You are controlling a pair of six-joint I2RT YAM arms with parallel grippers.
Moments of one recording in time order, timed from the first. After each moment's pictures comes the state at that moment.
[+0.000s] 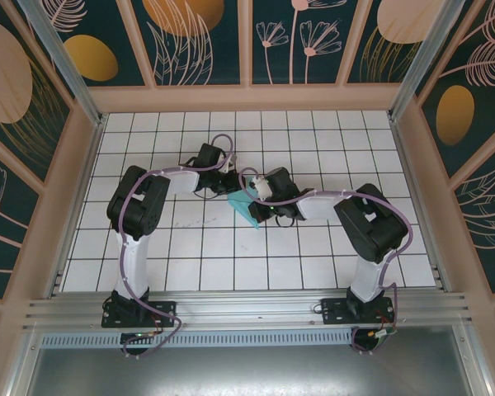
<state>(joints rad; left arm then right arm) -0.43 2.12 1.28 -0.07 0.58 -0.58 0.65 1.82 0.91 0.02 -0.35 0.18</state>
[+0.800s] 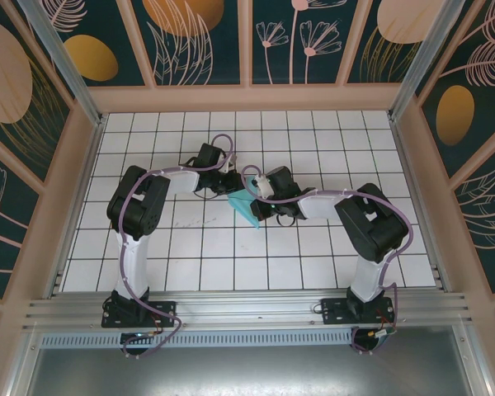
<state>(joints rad) -0.44 2.12 1.28 -0.07 0.58 -0.58 0.64 1.82 0.91 0.02 -0.33 0.21</state>
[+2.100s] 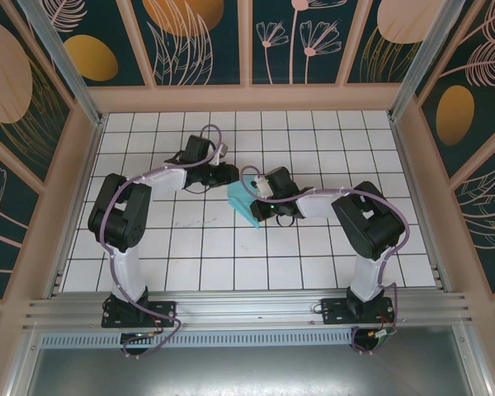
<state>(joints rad) -0.39 1.94 1.21 -0.14 0.57 -0.54 0.64 1.85 0.93 0.00 -0.34 0.21</state>
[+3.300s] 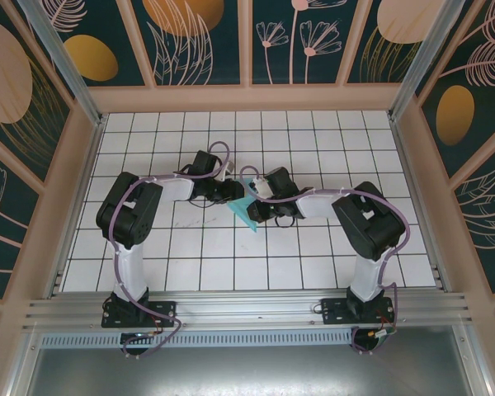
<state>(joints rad) -0.45 2.00 1.12 -0.06 0.63 -0.58 0.64 1.84 0.93 -0.01 -0.42 0.23</state>
